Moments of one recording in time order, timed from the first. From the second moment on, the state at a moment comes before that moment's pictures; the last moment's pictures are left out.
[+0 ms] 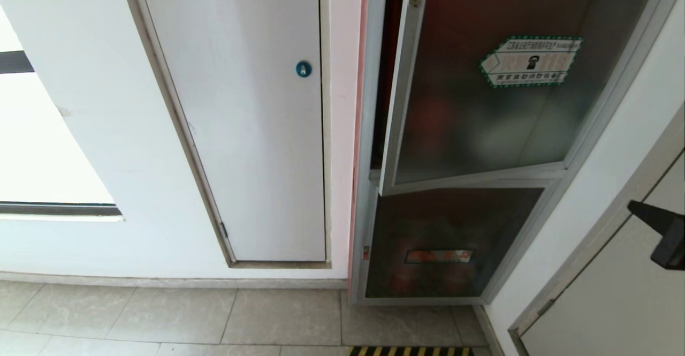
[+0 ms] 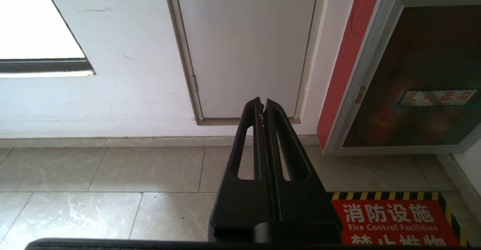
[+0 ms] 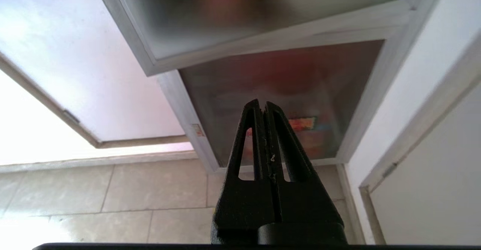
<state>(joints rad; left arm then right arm) 0.01 0.00 0.00 0.00 -0.03 0.01 0.01 0.99 -0.45 -0.43 -0.04 0.13</state>
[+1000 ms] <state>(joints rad) 0.01 0.00 0.00 0.00 -0.03 0.01 0.01 0.07 -0.08 0.01 -0.13 0.08</state>
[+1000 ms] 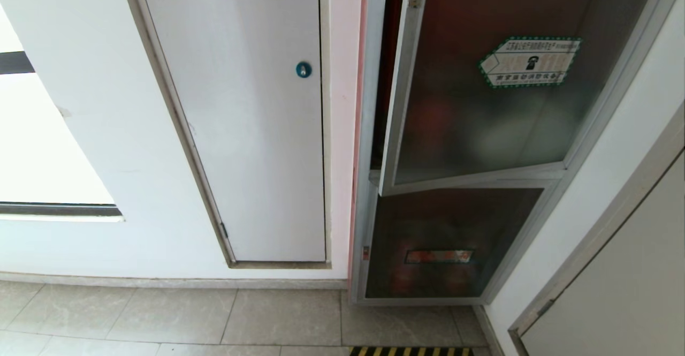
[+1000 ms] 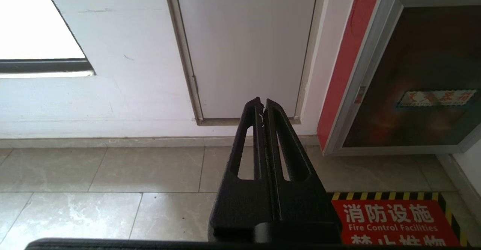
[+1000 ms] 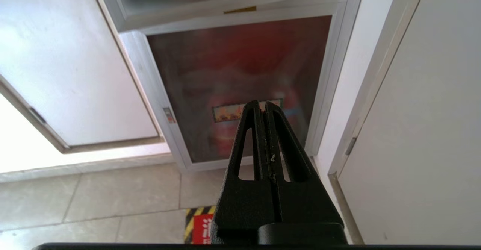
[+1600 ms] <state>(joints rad) 0.01 0.00 0.00 0.00 -0.03 0.01 0.01 0.00 -0.01 0.01 -0.04 0.00</state>
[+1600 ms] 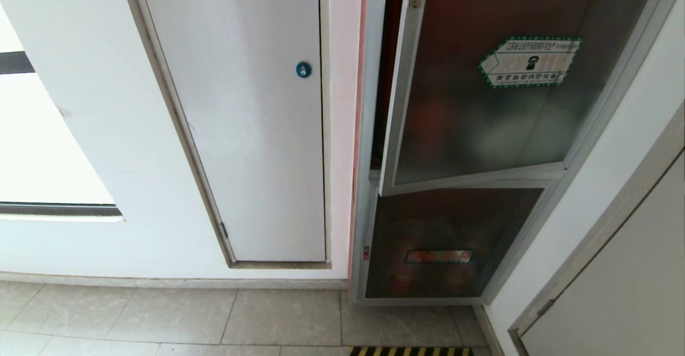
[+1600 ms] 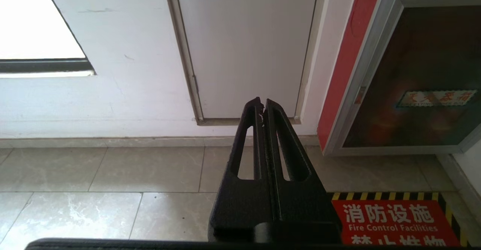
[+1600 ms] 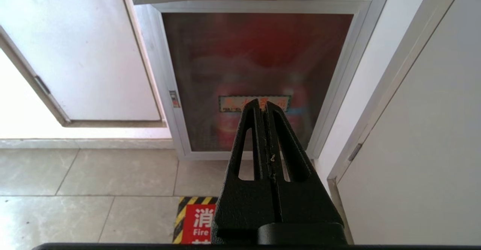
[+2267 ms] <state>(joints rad) 0.01 0.00 0.00 0.00 -0.03 0.01 0.01 0.00 0.00 0.01 -0.04 0.02</state>
